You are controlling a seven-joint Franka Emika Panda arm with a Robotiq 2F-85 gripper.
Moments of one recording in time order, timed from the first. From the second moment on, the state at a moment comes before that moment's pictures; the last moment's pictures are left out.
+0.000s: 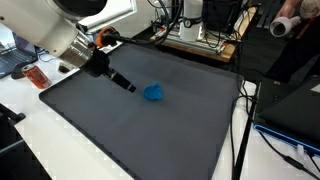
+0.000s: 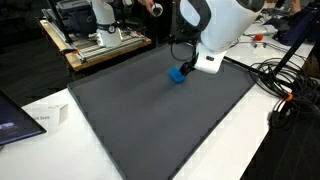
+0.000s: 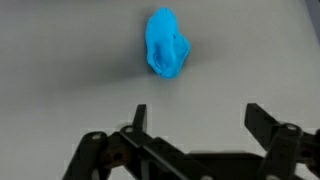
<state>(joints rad) -0.13 0.98 0.17 -0.97 0.16 1.54 0.18</state>
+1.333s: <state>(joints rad) -0.28 0.75 0.13 -1.51 0.47 1.88 -0.26</state>
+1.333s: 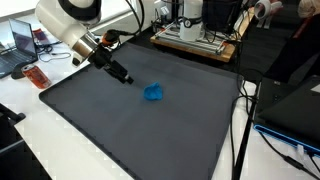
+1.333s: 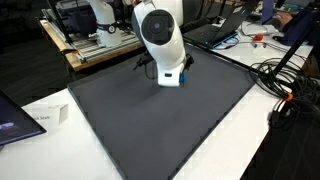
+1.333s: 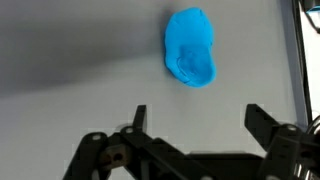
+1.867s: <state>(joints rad) -0.34 0.60 0.13 -1.83 0.64 2.07 -0.55</state>
